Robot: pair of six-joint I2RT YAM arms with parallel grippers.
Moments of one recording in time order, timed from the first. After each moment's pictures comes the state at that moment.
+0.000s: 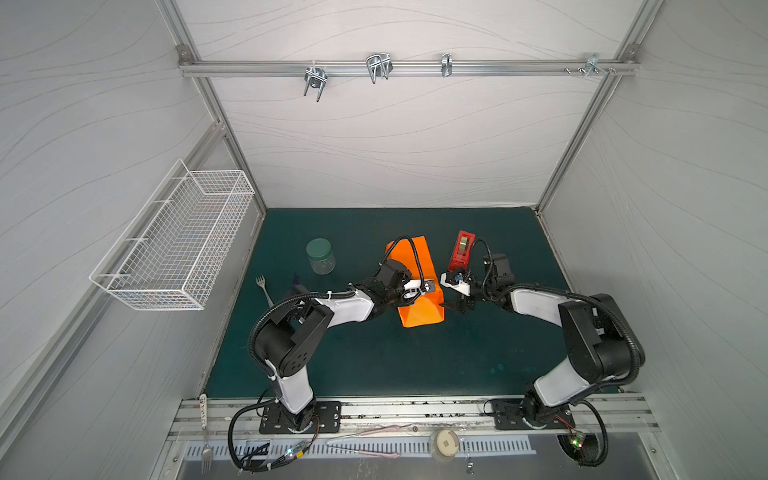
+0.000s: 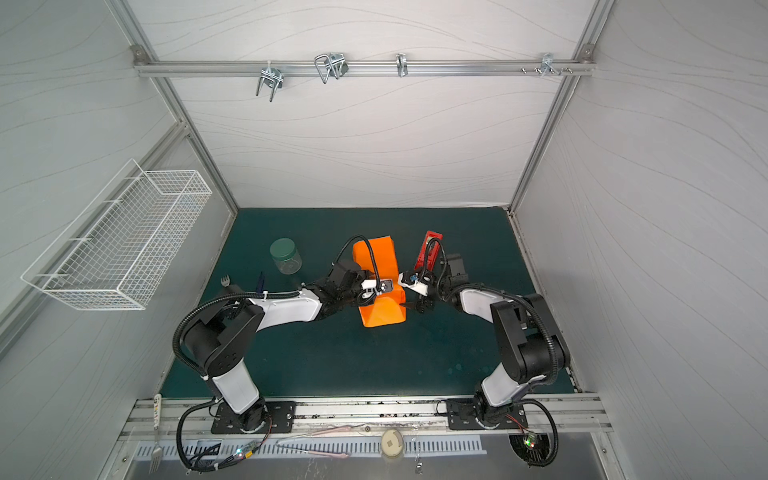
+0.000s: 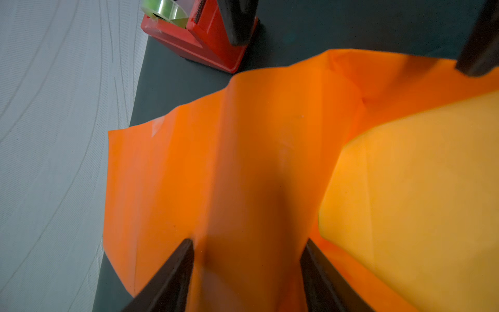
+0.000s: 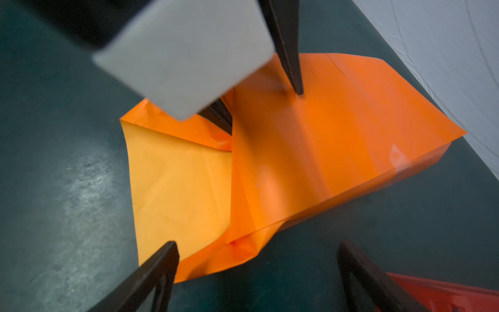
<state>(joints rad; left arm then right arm) -0.66 1.76 0.89 0.19 0.03 0.91 0.32 1.59 0.71 0.07 -0.75 -0.94</state>
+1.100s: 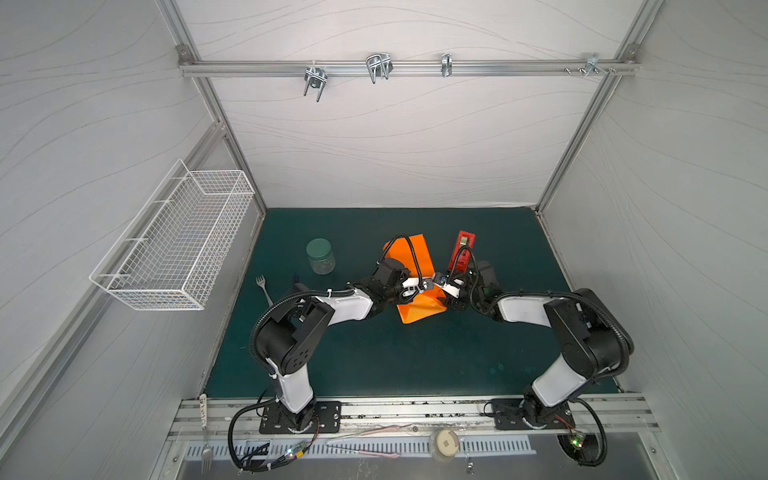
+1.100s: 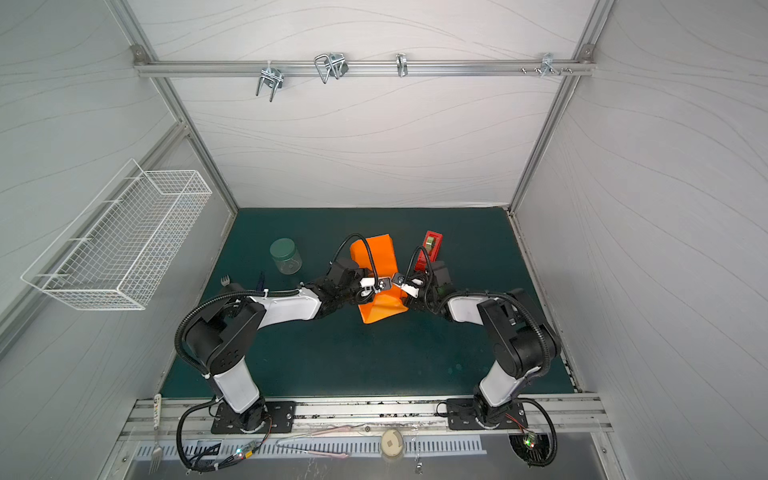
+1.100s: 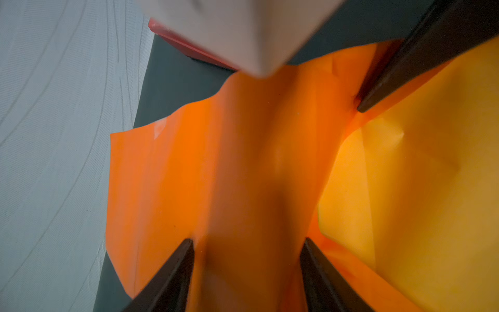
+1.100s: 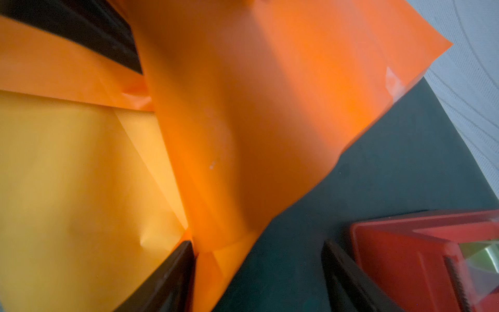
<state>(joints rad) -0.65 1.77 0.89 0.22 0.03 0.92 0.46 1.64 0.65 0.28 -0.30 -0.77</state>
